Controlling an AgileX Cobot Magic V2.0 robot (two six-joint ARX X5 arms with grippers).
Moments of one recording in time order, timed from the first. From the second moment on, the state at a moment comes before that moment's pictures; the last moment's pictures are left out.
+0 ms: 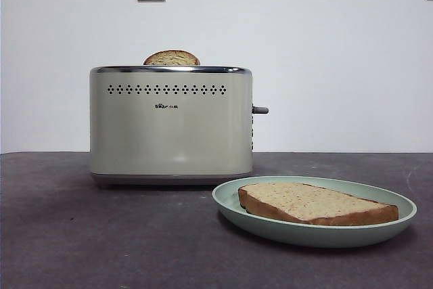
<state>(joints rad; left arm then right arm) -0.65 1.06 1.76 -1.33 -0.23 0.00 0.19 0.81 1.20 -0.93 -0.50 0.02</state>
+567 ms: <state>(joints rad) -0.65 1.07 1.76 -1.33 -0.23 0.00 0.19 0.83 1.20 -0.92 -0.49 0.01</state>
